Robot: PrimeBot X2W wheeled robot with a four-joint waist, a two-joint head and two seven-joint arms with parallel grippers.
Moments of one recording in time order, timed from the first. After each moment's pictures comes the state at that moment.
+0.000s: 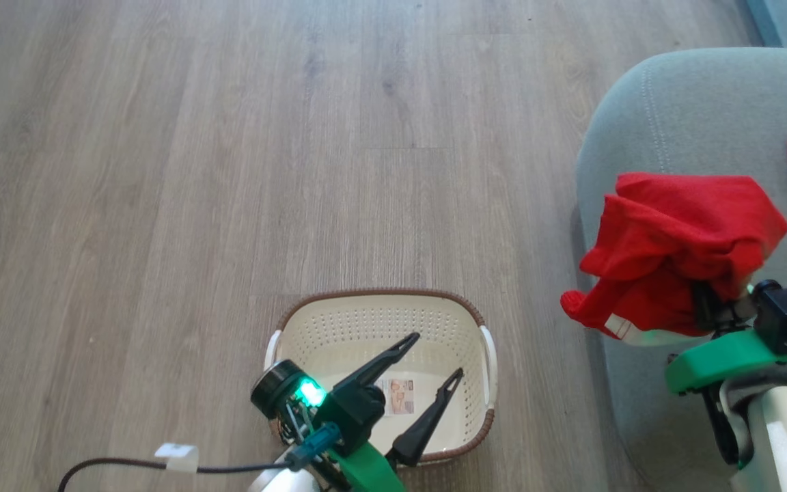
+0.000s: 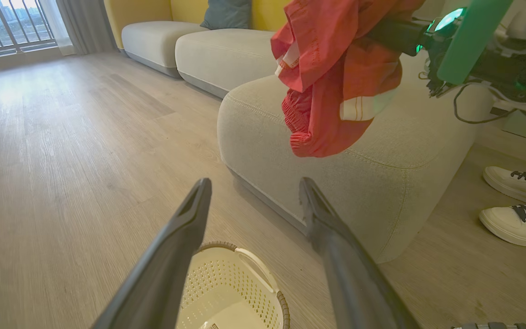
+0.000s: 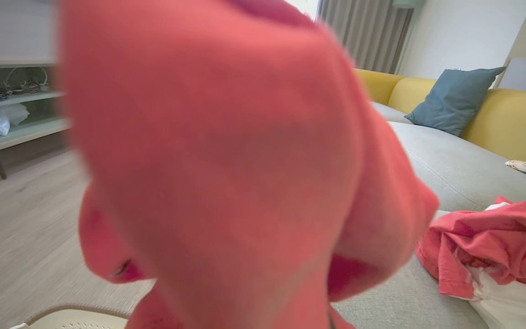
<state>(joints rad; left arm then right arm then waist) -0.14 0.07 -0.61 0.22 -0.11 -0.13 -0.26 -0.13 -0.16 -0.05 0.19 0.06 0.13 -0.25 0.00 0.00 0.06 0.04</state>
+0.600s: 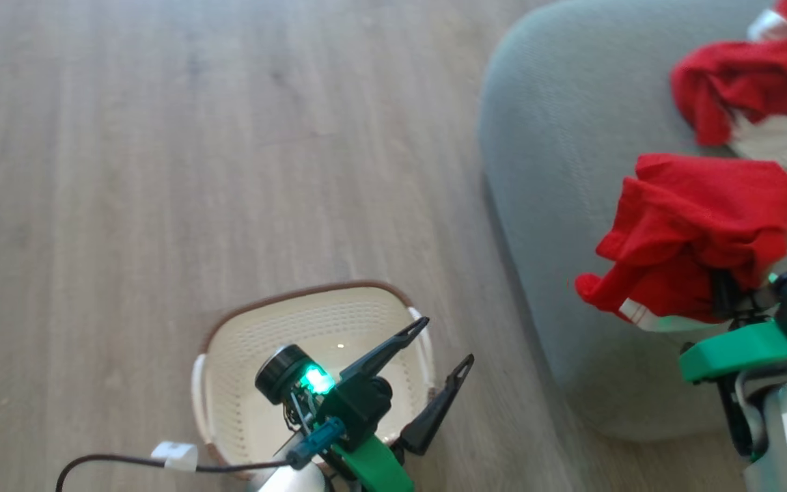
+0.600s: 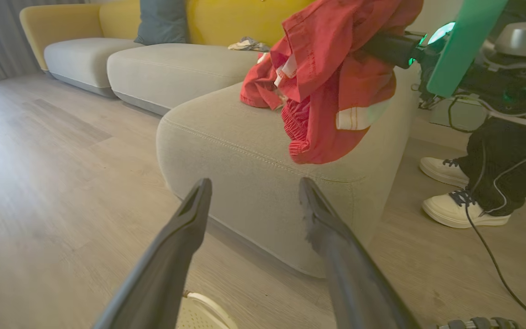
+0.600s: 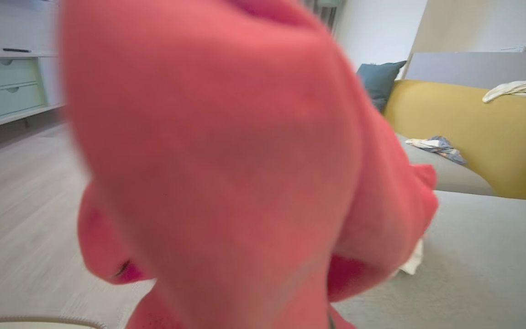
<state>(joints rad) -0.15 0.06 -0.61 0.17 -0.09 -0.13 -0.26 -0.13 -0.16 -0.08 0.15 0.05 0.13 -0.25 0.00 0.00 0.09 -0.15</state>
